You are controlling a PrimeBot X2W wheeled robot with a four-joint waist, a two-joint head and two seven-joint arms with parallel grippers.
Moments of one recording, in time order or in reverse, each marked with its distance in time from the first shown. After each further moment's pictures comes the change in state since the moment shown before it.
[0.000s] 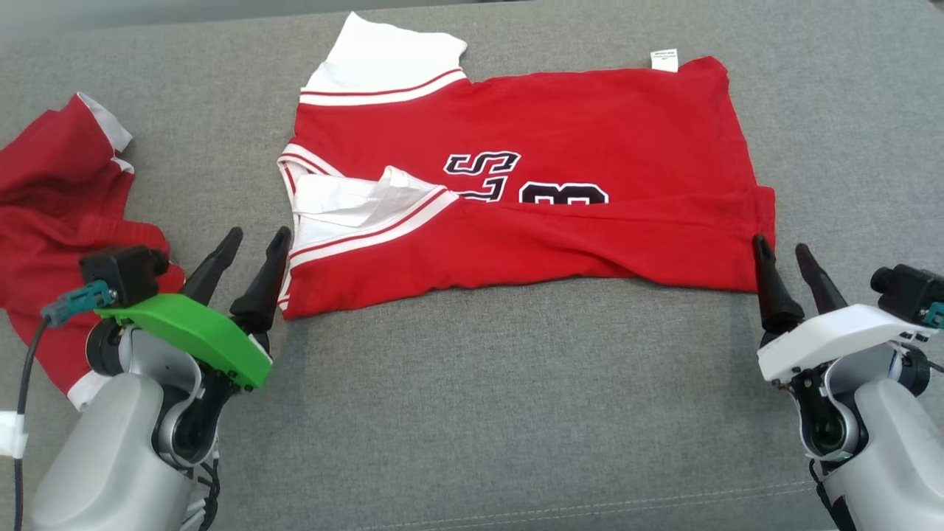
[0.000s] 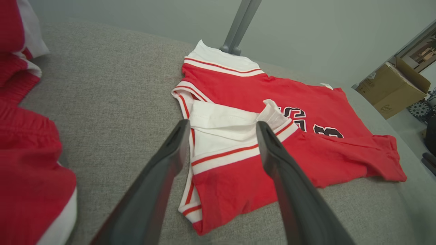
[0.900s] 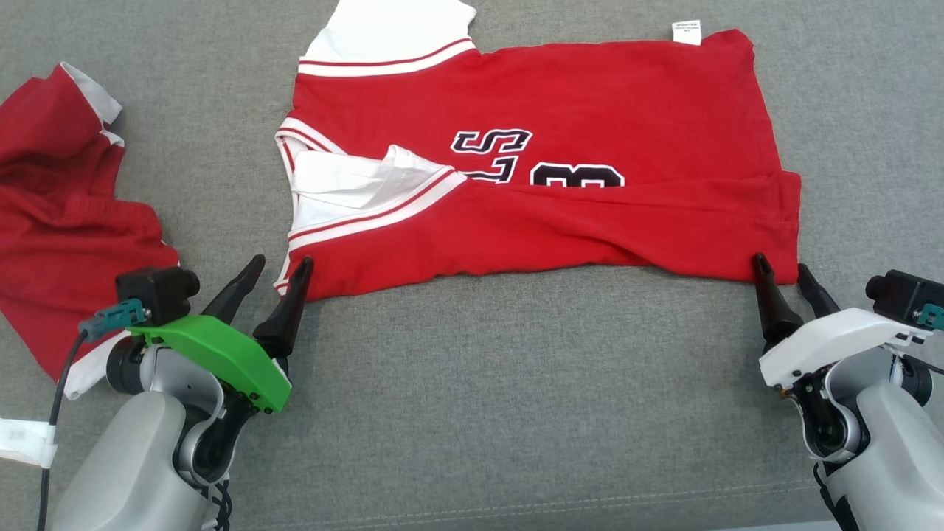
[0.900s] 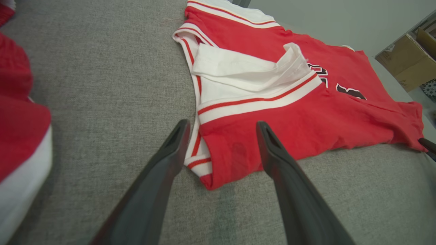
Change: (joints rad) left arm 0.053 -0.004 -0.041 -0.010 0.037 0.021 0.001; right arm 0.007 0.001 0.002 0.062 0.000 -0.019 0.056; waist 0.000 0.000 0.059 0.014
